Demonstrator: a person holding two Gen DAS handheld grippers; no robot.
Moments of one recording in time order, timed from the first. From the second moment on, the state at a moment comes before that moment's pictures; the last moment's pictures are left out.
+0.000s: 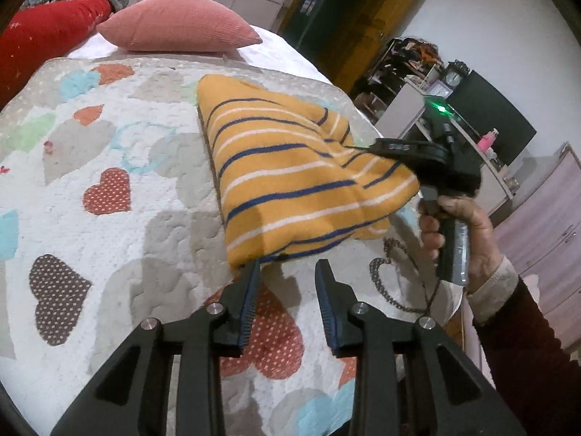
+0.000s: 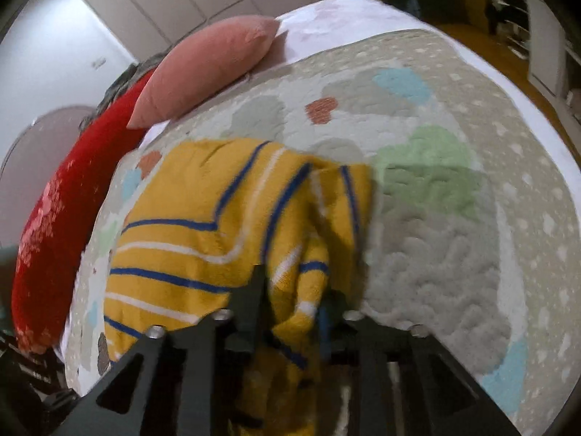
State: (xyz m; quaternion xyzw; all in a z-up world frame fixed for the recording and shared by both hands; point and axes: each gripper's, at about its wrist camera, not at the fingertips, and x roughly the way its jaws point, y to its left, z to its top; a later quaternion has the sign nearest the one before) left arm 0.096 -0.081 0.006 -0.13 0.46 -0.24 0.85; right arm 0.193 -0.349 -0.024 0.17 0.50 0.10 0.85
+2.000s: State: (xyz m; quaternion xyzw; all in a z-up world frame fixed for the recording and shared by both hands) left arm 0.255 -0.057 0.001 -0.23 0.47 -0.34 0.78; right arm 0.211 -0.339 -0.033 0.36 0.42 0.26 0.79
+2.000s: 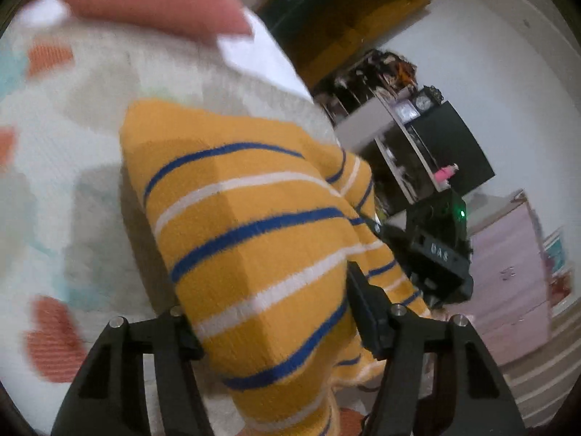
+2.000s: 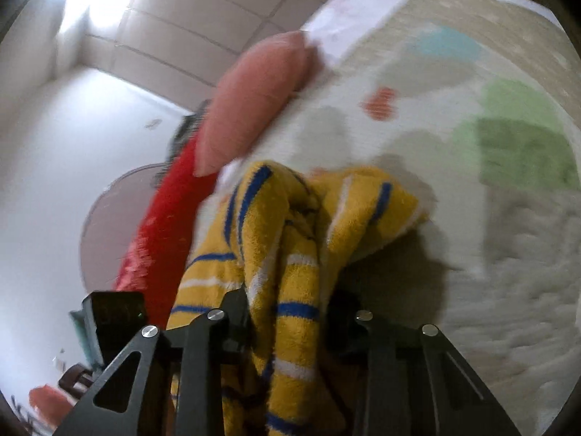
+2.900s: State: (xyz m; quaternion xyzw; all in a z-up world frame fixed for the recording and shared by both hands) left arm 0.095 -0.005 0.004 -0.12 0.46 -0.16 0.87; right arm 0.209 -0.289 -0.027 0.17 0.49 0.15 0.84
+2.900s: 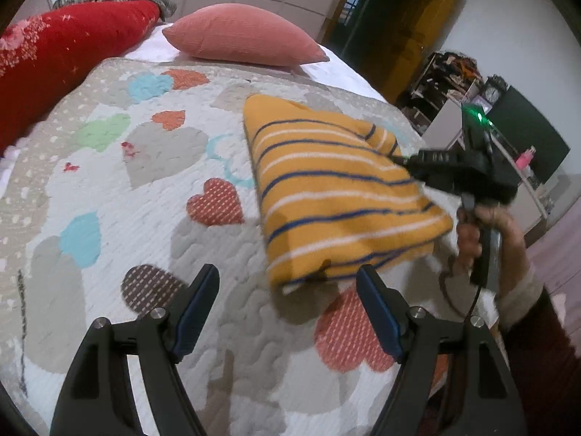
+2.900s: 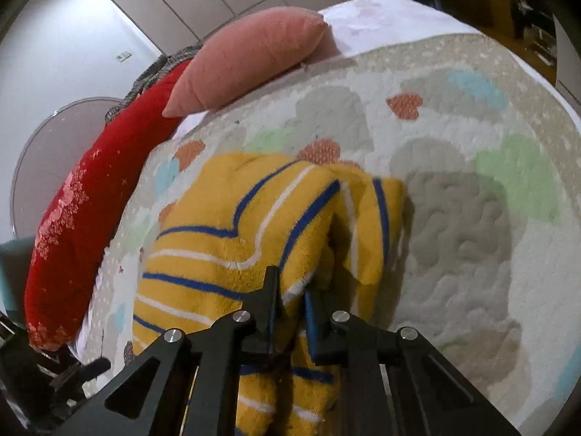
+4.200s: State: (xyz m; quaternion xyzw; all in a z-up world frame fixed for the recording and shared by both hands) left arm -0.106 -0.027 0.123 0.01 0.17 -0.02 0.98; right arm -0.055 -0.288 0.030 0.17 0.37 0.06 0.91
